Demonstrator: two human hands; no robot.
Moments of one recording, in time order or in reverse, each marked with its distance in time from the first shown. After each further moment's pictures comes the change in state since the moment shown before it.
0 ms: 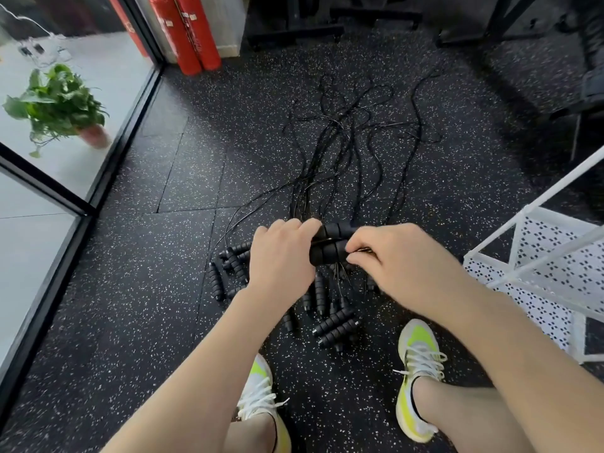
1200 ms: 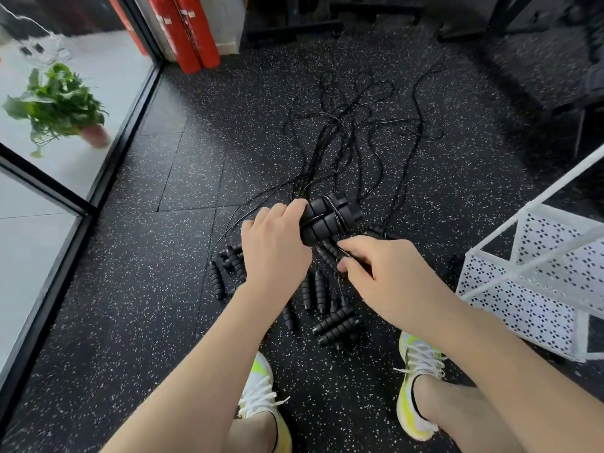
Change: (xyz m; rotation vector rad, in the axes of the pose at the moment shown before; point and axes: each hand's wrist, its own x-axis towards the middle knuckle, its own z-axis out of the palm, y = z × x) left_hand 0.009 0.001 0.002 -0.064 0.213 -0.160; right_hand -0.012 -0.004 0.023 0.285 0.009 0.096
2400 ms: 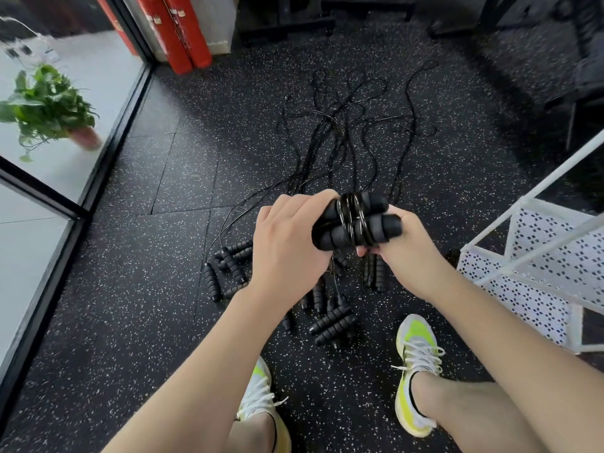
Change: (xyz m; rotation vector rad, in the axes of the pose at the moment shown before) left_hand -0.005 0.024 -0.013 -0.323 0.138 0.205; right_hand 0.036 0.038 0.000 0.810 0.087 0.102
